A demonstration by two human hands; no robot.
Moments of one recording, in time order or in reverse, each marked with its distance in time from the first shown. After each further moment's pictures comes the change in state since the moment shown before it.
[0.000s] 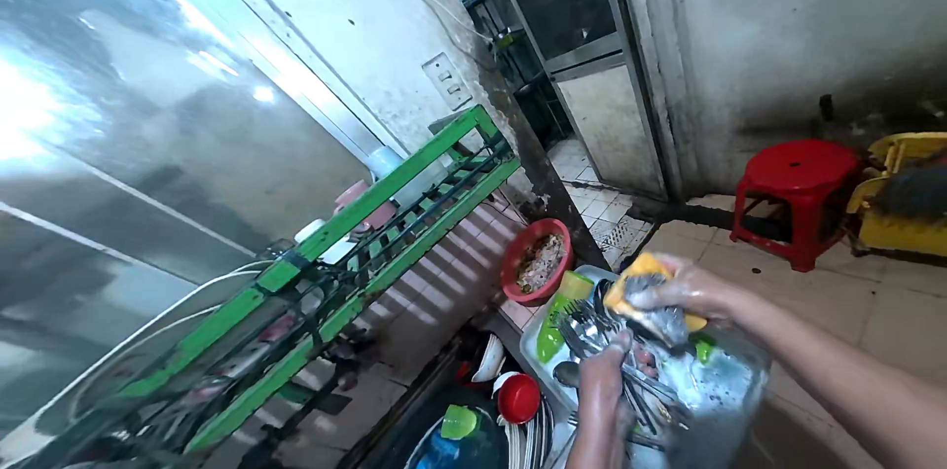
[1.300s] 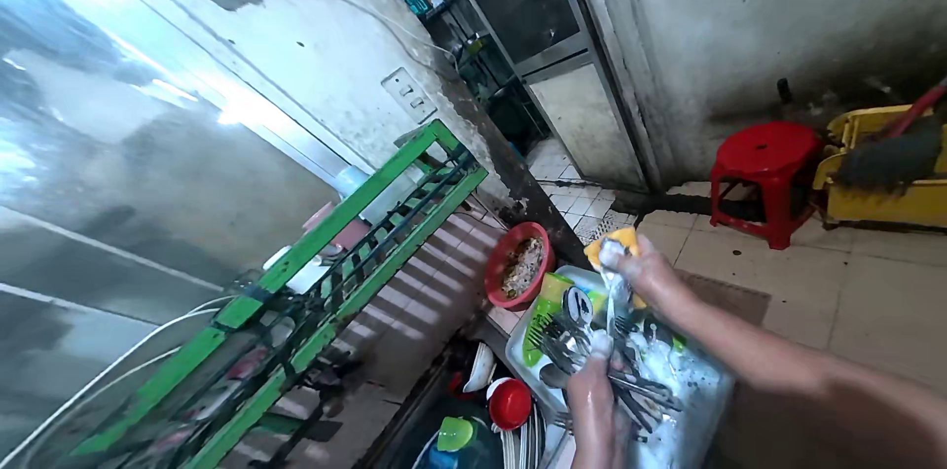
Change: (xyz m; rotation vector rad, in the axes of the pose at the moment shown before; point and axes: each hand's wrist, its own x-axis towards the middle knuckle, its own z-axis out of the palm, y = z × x) left_hand -0.017 -0.022 0.007 0.019 0.112 0.218; right_hand 0.022 0.016 0.017 0.010 0.448 -0.015
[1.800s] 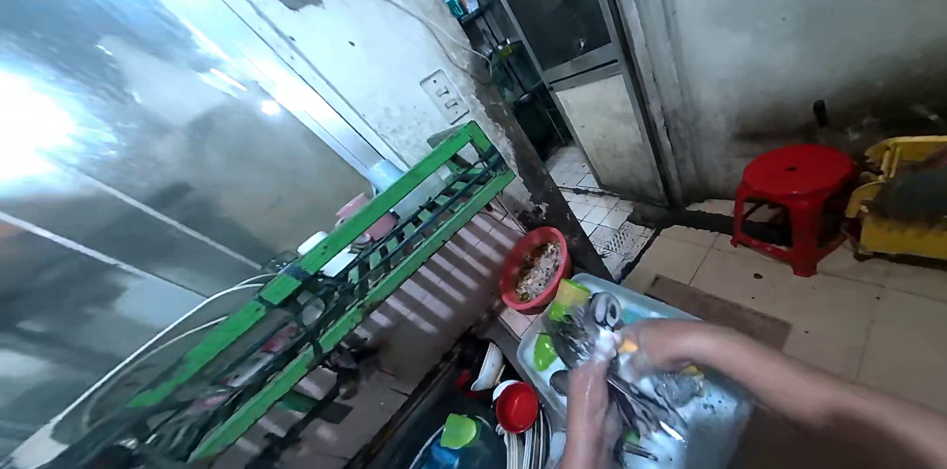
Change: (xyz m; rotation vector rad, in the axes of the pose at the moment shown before) left_hand 0.015 0.017 -0.012 0.010 -0.131 0.026; right_hand -0.027 -0.019 0.004 -0.972 -0.887 0.043
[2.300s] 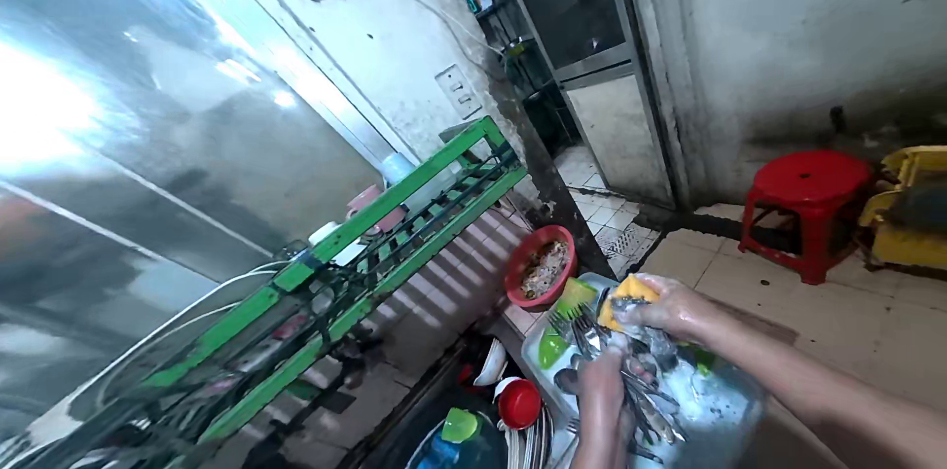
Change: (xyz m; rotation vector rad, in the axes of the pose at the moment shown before) left_hand 0.007 0.003 0.012 0.040 0.089 -0.156; right_hand 0.006 0.017 -0.010 0.663 0.530 -0.037
